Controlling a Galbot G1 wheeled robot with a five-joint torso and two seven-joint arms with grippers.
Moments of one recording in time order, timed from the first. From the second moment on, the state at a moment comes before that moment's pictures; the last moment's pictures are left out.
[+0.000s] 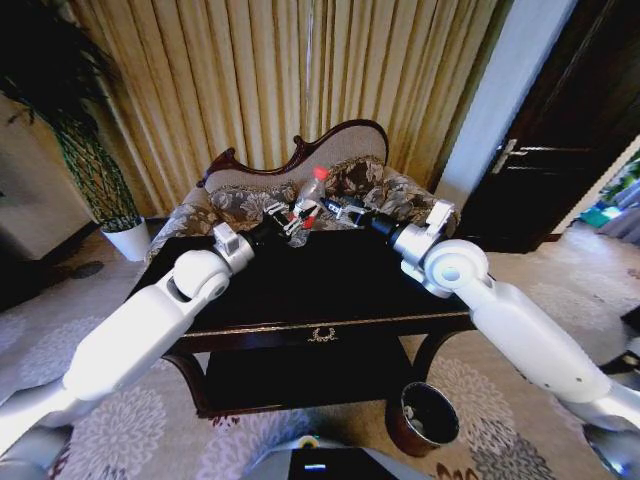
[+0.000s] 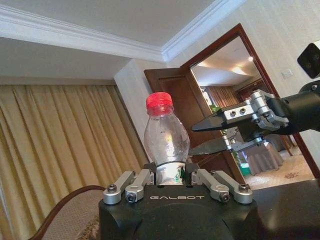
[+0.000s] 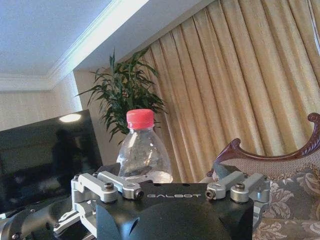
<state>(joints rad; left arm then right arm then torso) 0.45 -0.80 0.13 -1.96 -0.63 0.10 0.14 -0.55 0.70 0.05 2.06 1.40 -0.28 0.05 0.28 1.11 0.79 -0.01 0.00</state>
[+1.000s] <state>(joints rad) 0.37 -0.83 0.24 -1.95 -0.64 0.12 0.13 -0.56 0.70 0.04 2.08 1.42 -0.28 0.05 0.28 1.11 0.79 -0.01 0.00</state>
